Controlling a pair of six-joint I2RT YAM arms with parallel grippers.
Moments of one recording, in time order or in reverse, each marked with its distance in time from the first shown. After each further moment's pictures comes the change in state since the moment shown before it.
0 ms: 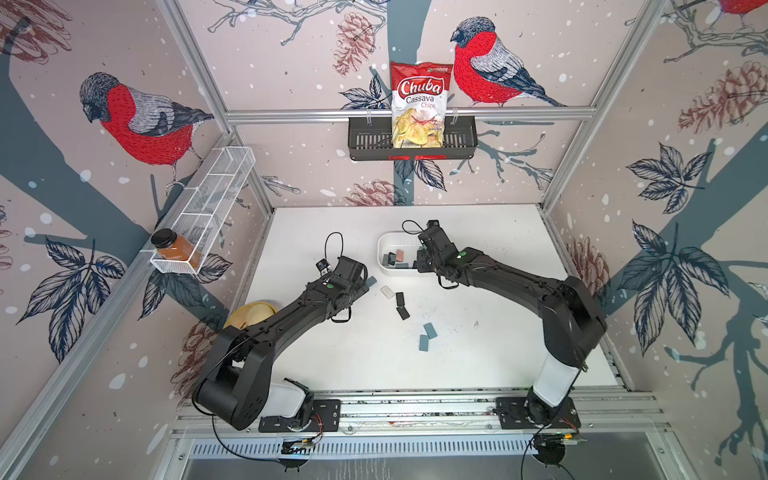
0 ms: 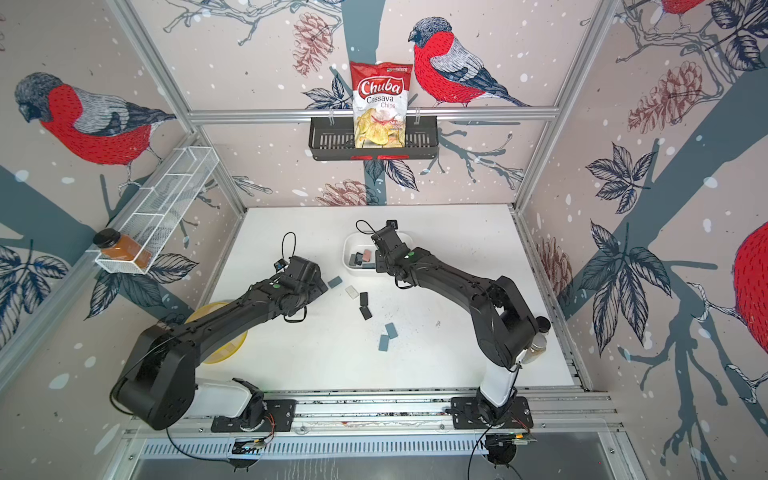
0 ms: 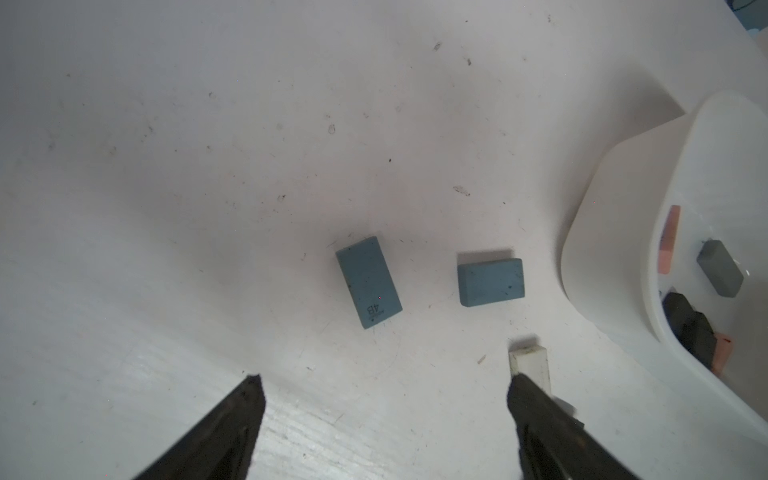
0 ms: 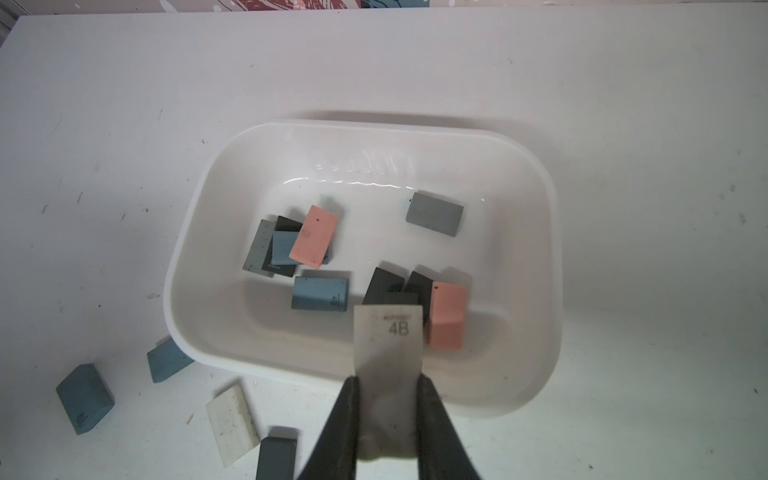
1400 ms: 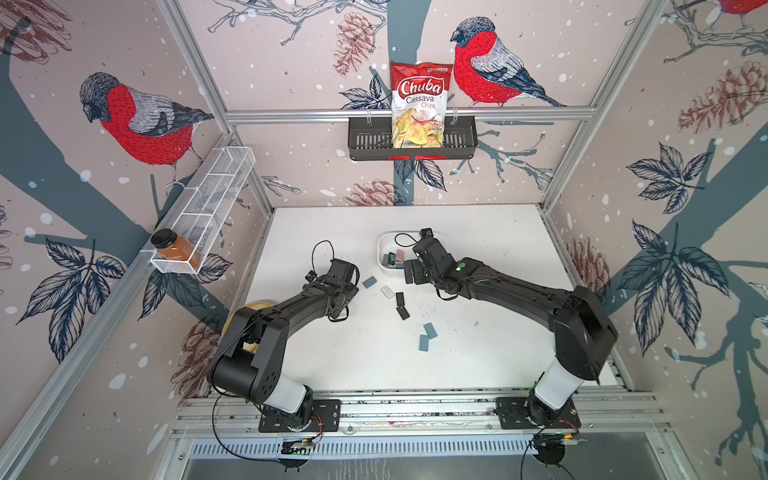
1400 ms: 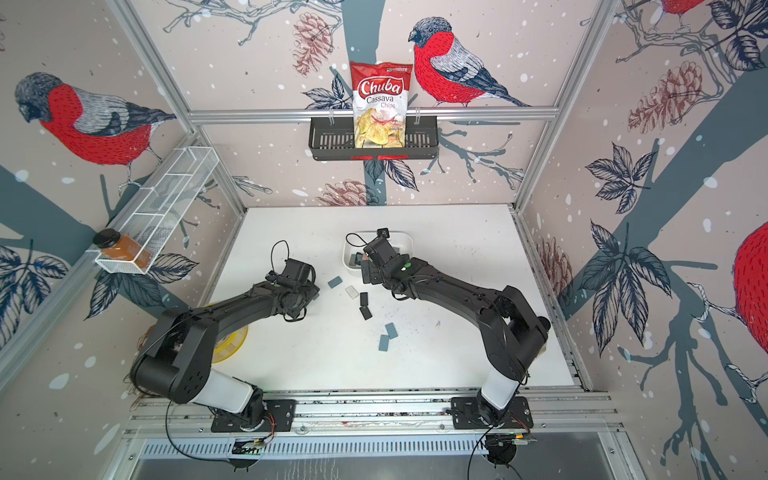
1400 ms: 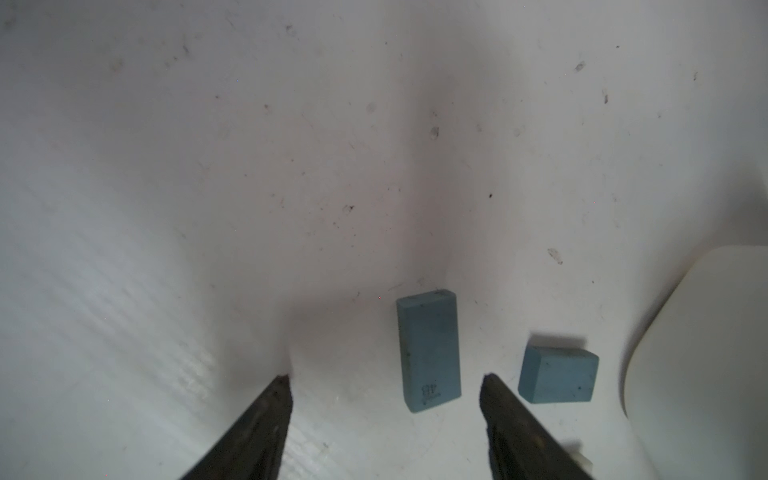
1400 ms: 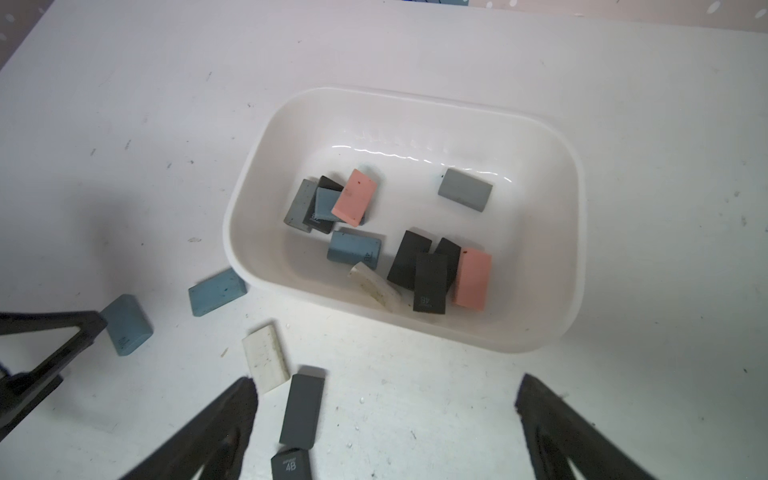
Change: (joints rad) left arm 0.101 0.124 -0.038 0.121 0.063 -0.201; right arm 0.117 -0.142 -0.124 0.010 0.059 -0.020
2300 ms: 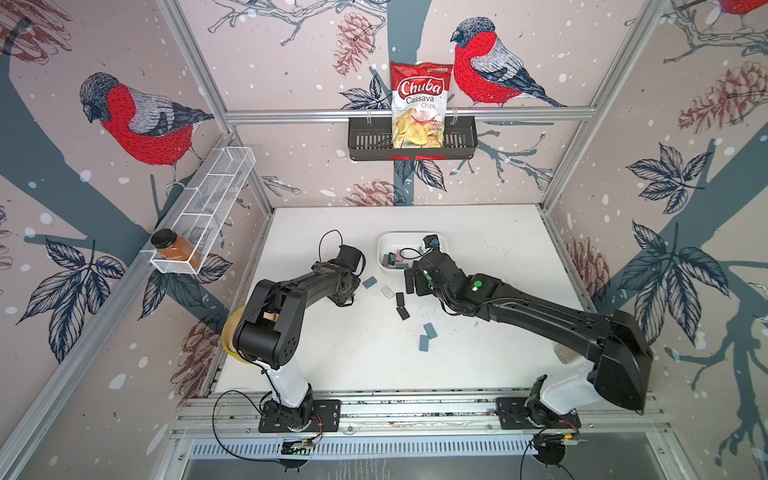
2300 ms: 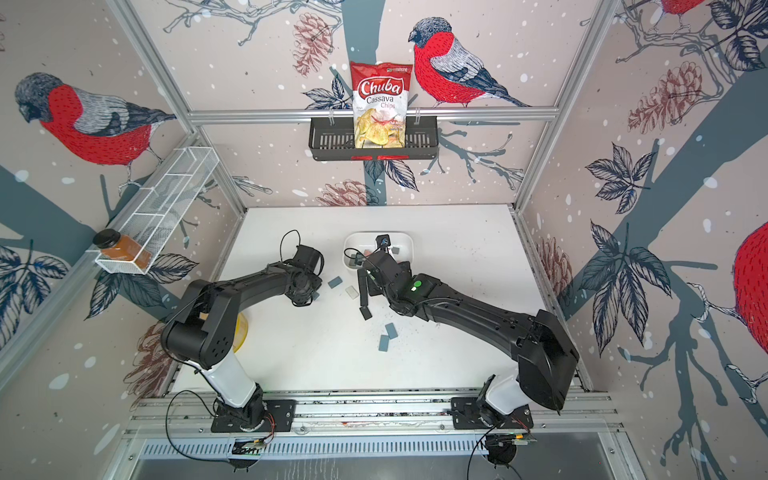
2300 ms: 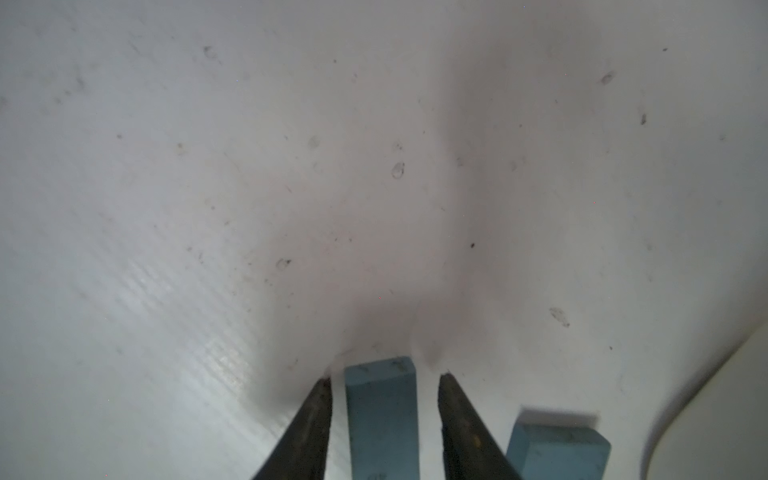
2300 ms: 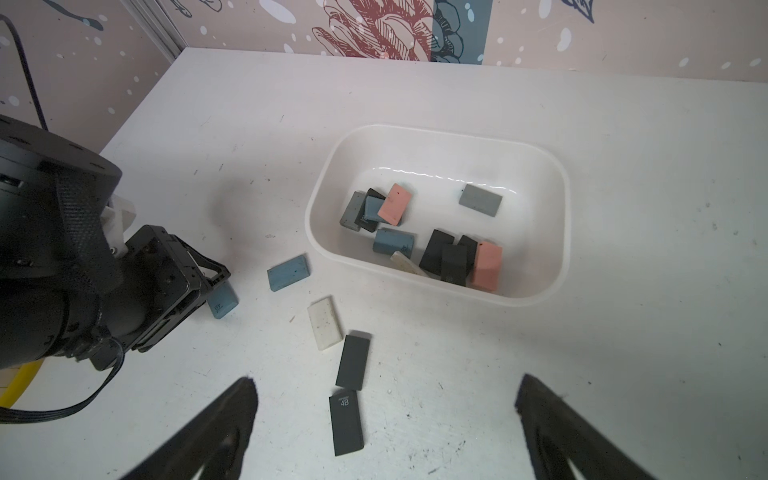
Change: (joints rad) left arm 0.011 0.224 0.219 -0.123 0.003 0.003; right arm 0.113 -0.196 -0.097 0.000 0.075 0.048
